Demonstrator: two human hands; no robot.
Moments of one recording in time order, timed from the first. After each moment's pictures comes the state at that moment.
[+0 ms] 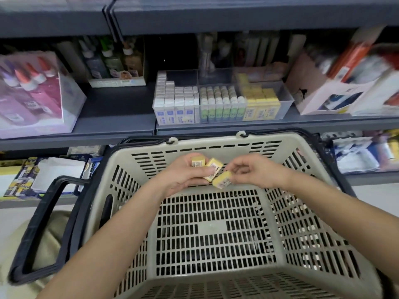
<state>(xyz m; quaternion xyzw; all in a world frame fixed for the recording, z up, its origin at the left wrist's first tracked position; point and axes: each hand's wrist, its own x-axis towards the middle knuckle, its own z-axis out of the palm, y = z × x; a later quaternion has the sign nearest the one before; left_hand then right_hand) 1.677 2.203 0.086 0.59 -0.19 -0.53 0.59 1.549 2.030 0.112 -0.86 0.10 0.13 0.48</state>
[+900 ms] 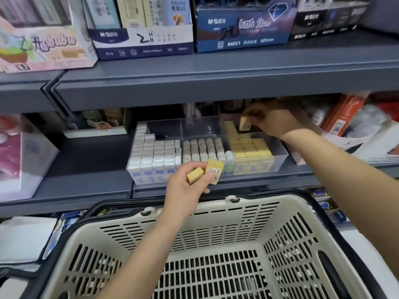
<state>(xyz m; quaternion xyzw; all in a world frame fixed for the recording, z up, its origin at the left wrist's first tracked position) 1.699 2.114 0.121 0.68 -0.22 -0.19 0.67 1.684 1.843 0.165 -0.95 0.19 -0.17 0.17</state>
